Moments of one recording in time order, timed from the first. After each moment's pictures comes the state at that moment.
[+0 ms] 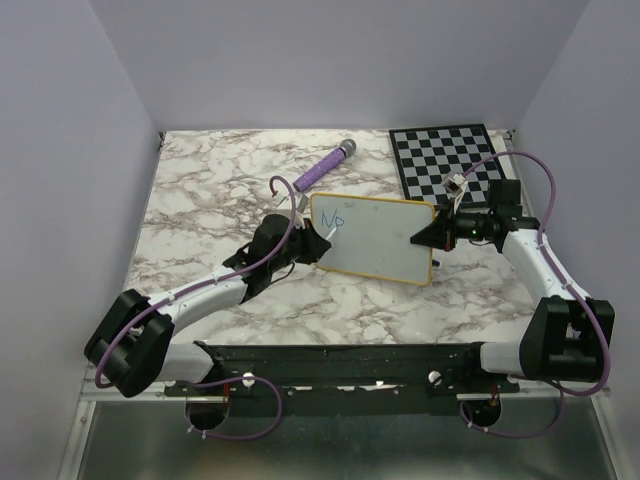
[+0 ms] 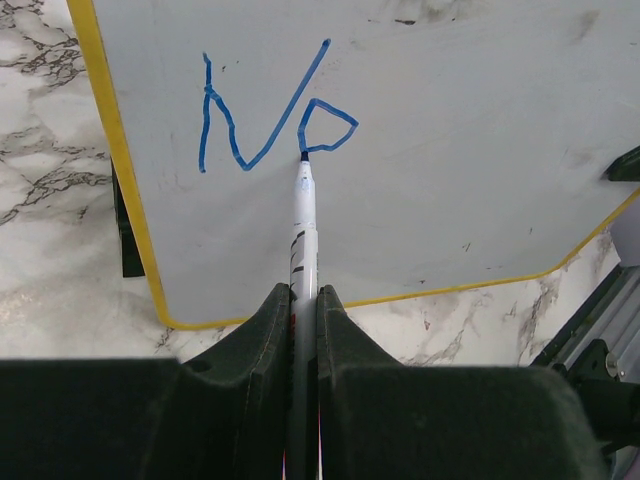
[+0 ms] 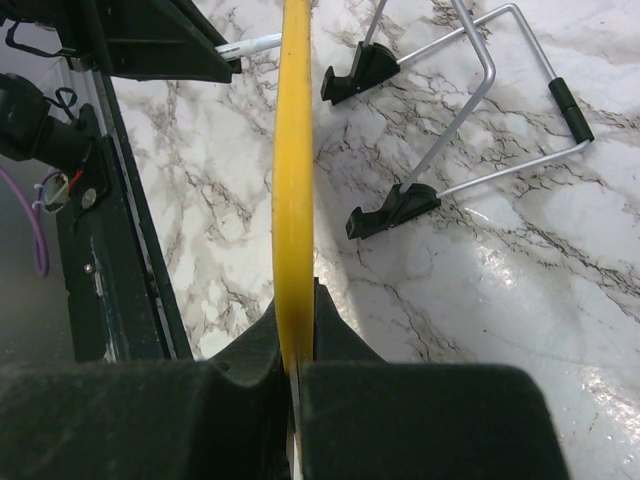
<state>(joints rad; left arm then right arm) -0.67 1.30 0.64 0.29 0.08 -0.60 -0.06 1.33 0.91 -0.50 -1.16 -0.42</state>
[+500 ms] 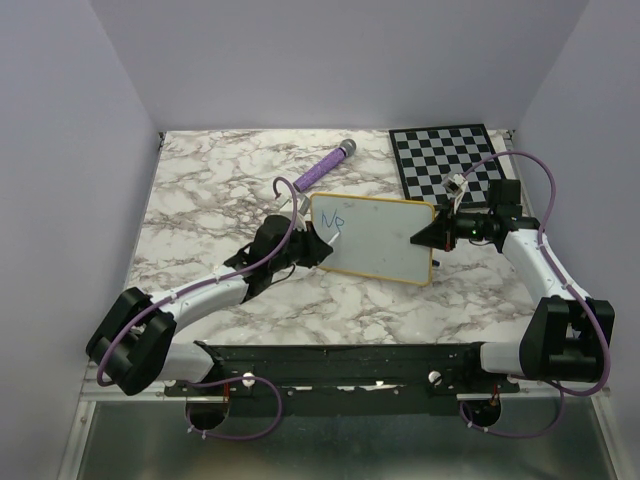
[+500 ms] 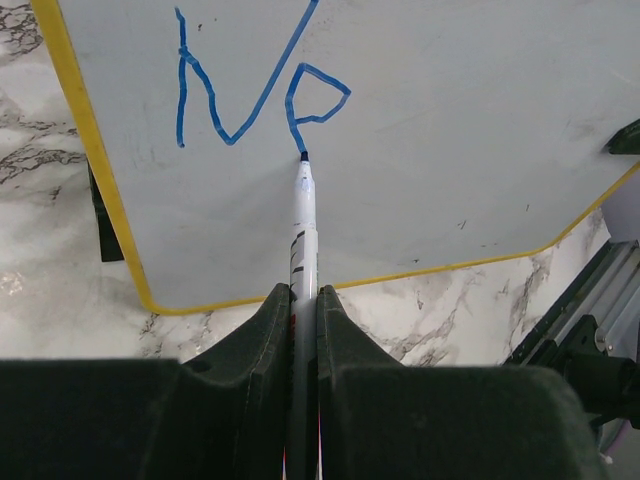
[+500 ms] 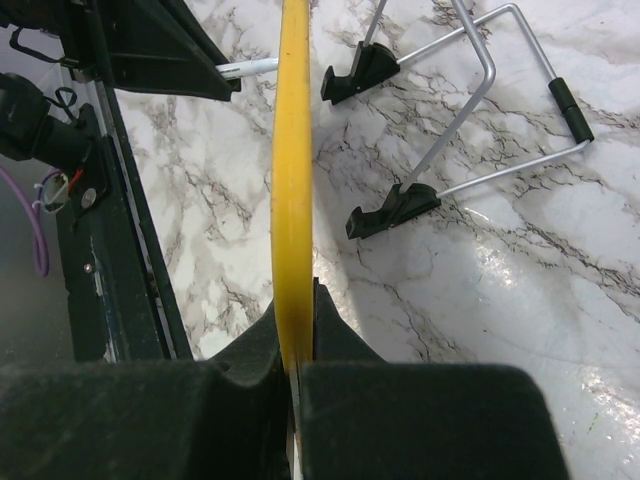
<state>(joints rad) -0.67 1.31 0.64 0.27 0.13 -0.60 -0.06 1.33 0.91 -0.50 -1.16 -0.42</state>
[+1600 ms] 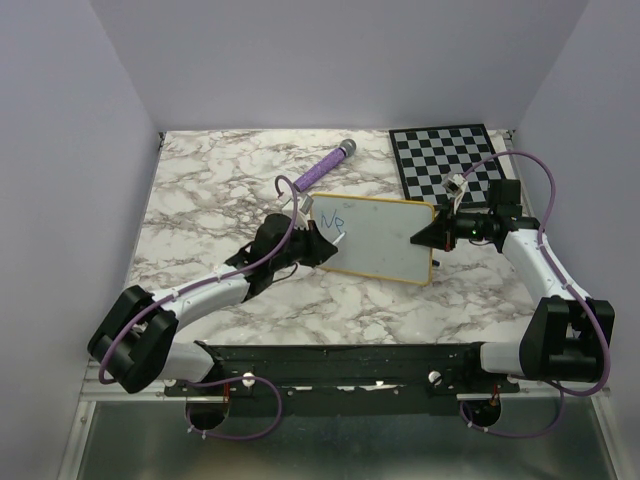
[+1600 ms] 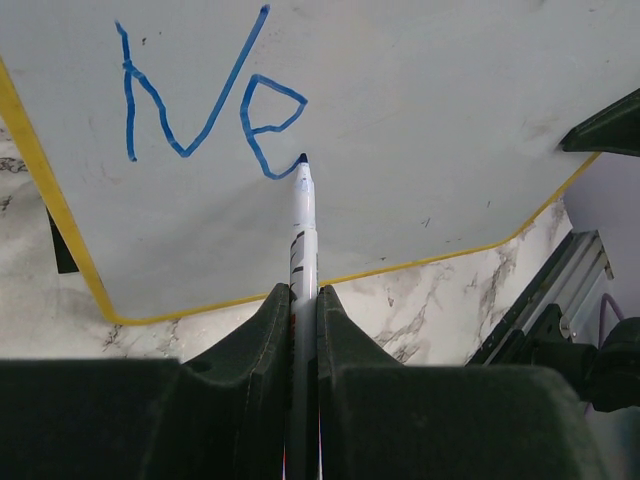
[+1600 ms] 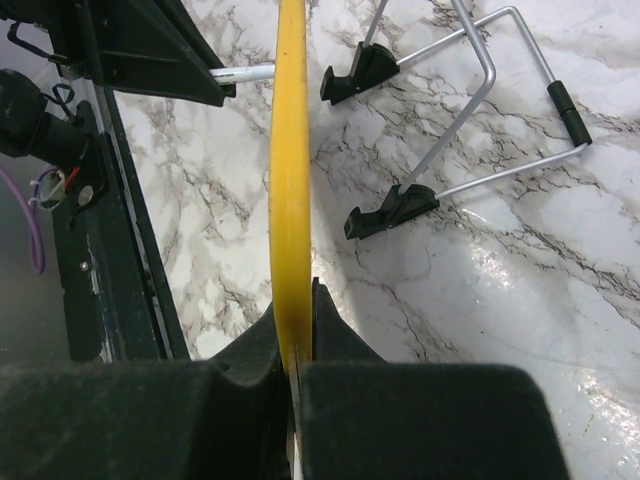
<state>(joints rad) -0.67 1.33 0.64 0.30 0.20 -0.63 -0.06 1.33 0.91 -0.50 -1.16 -0.43</state>
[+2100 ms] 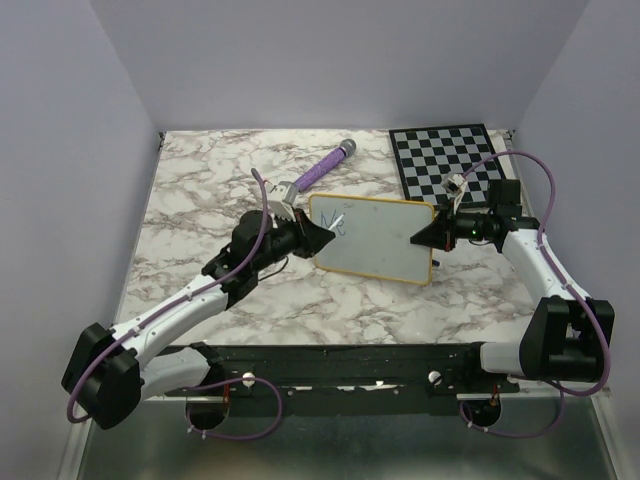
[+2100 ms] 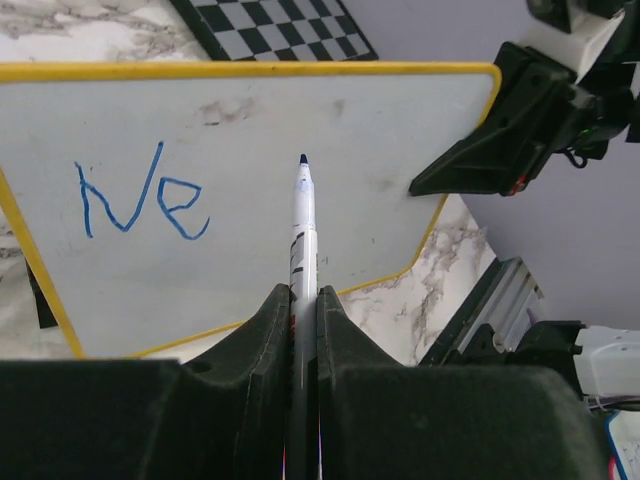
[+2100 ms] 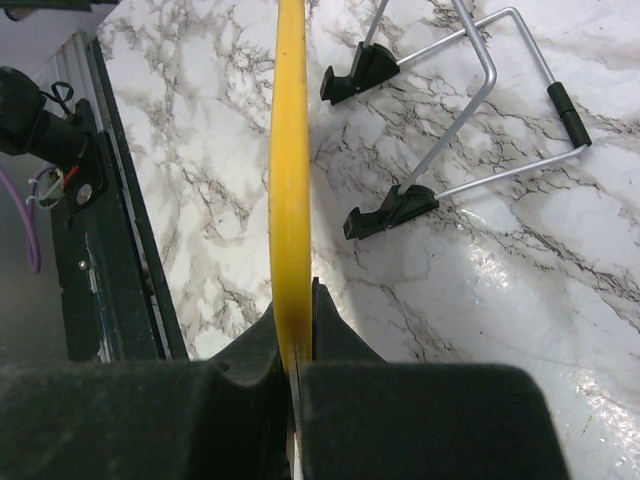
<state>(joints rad) -0.67 1.13 0.67 0.26 0.21 -0.63 -0.06 1.33 0.91 -0.50 -1.16 -0.44</state>
